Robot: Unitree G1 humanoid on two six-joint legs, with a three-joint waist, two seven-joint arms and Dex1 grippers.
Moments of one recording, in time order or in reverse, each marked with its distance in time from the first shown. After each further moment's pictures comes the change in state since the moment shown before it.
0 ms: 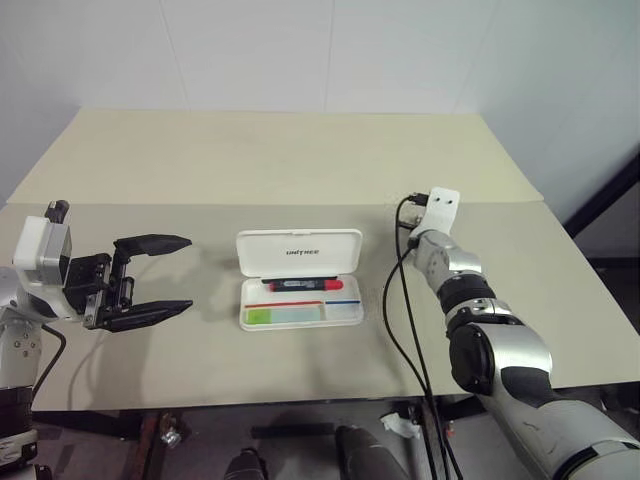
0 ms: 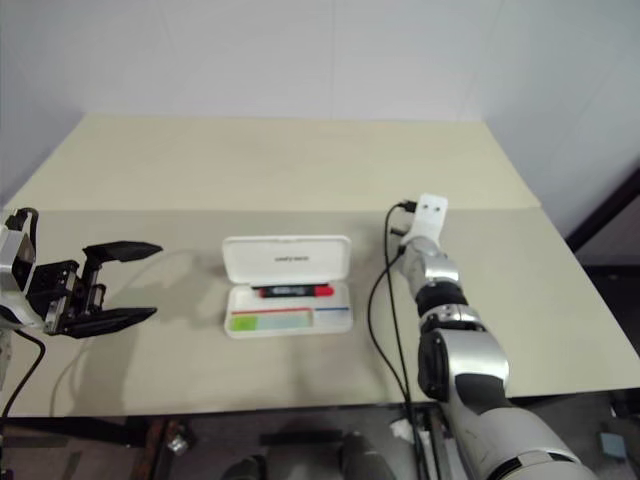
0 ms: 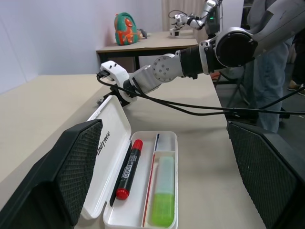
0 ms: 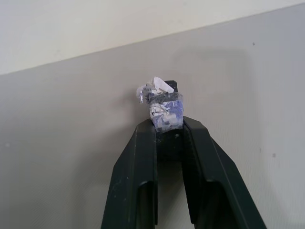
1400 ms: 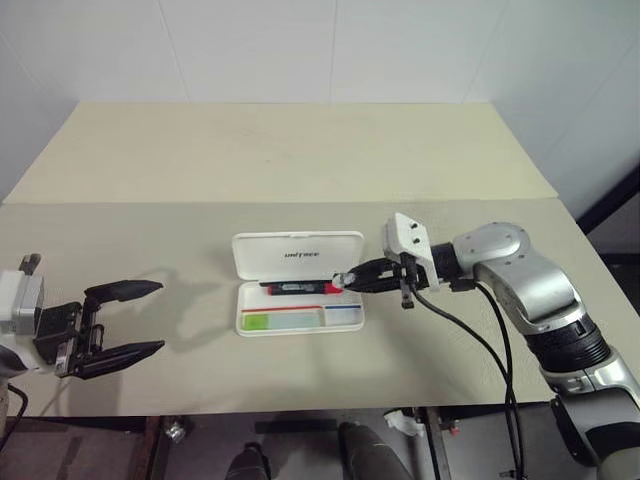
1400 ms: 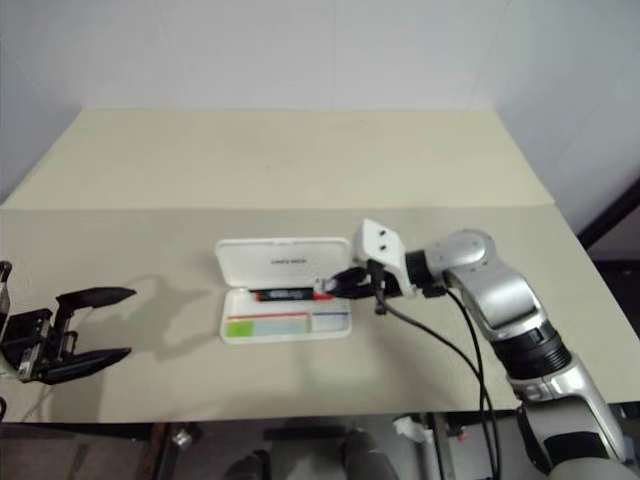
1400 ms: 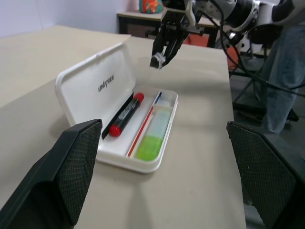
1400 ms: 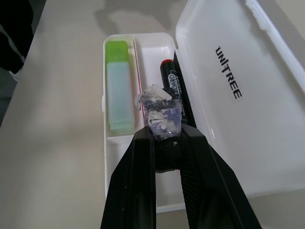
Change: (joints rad) left arm 0.289 0.014 0.119 0.028 0.000 -0.065 -0.035; right arm 0.370 -0.474 0.563 -1.201 0.133 0.235 1.382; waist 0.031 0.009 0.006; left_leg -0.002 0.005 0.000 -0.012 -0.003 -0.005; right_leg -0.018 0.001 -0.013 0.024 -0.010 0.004
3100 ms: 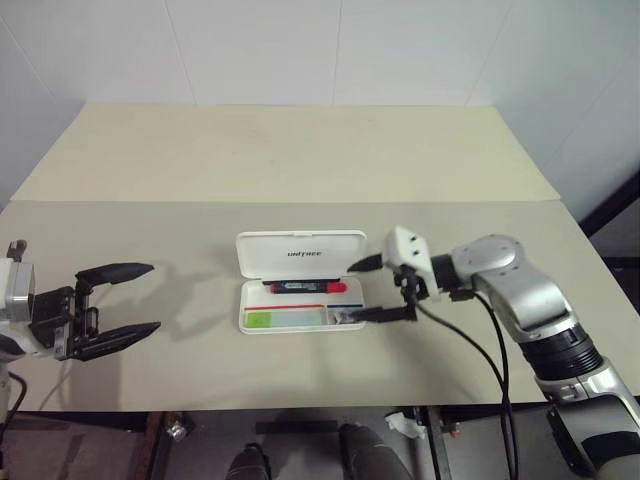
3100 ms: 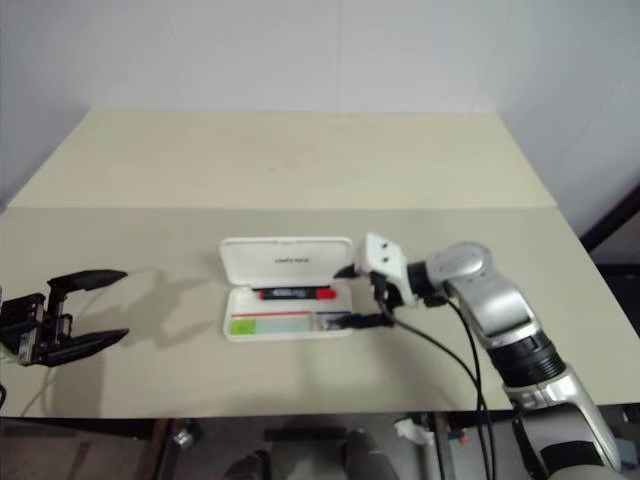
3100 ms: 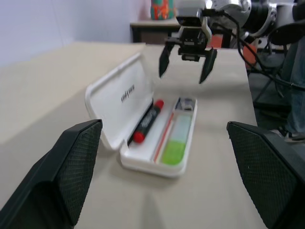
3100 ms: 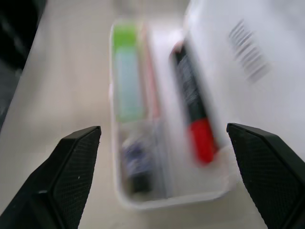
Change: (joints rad) left arm -0.151 -0.006 -0.049 0.096 0.016 -0.085 0.006; right arm 0.056 0.041 -0.104 0.057 0.028 -0.091 0.042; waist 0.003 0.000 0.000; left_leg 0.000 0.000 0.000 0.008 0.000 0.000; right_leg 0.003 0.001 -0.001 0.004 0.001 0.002
